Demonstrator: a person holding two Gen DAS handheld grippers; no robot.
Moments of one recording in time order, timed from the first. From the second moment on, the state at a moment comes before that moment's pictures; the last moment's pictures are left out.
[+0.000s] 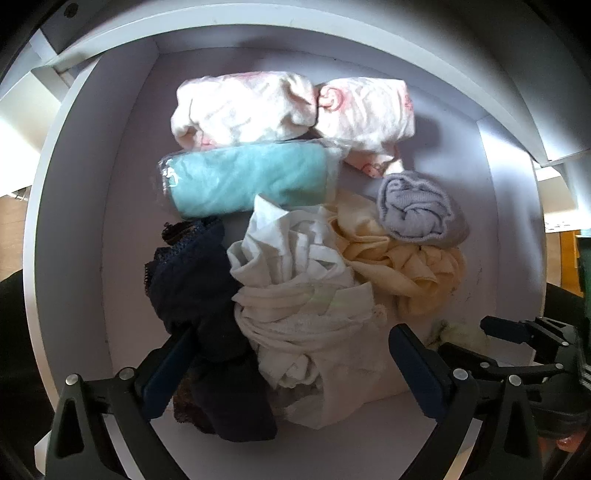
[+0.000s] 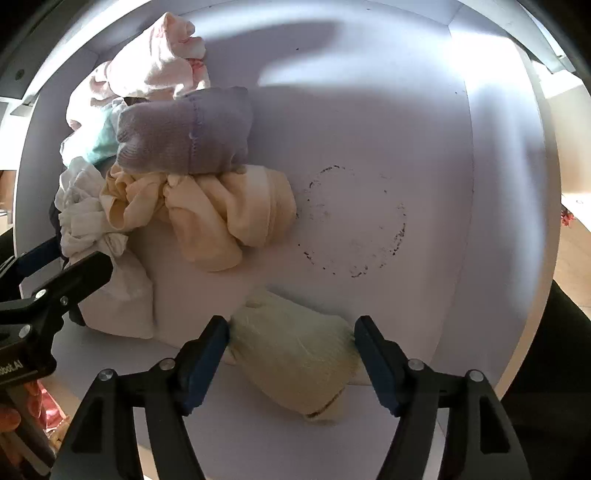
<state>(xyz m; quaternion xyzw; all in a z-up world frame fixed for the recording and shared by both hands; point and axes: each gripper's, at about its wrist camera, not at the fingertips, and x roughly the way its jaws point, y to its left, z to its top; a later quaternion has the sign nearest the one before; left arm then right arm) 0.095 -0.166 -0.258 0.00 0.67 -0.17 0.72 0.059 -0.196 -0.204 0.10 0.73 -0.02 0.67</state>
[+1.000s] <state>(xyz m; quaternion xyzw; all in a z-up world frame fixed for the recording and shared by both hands) 0.104 -0.169 -0.236 -0.04 0.65 -0.20 0.74 0.050 -0.244 -0.231 0.17 0.73 -0.08 0.66</state>
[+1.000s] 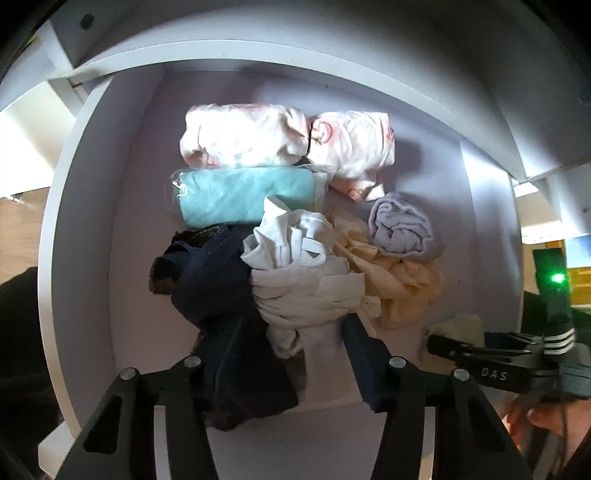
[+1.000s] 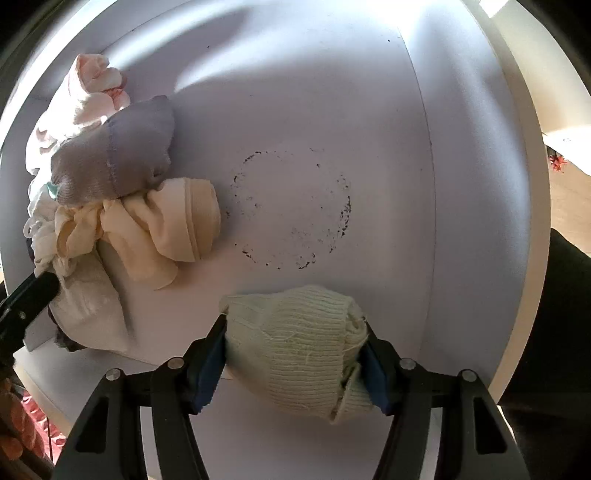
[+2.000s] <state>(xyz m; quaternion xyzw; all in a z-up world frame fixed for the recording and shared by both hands) 0.111 -0.184 -0.247 0.01 0.65 -0.21 0.73 0.040 -0.274 -0.258 0.20 0.73 -0.07 0.64</state>
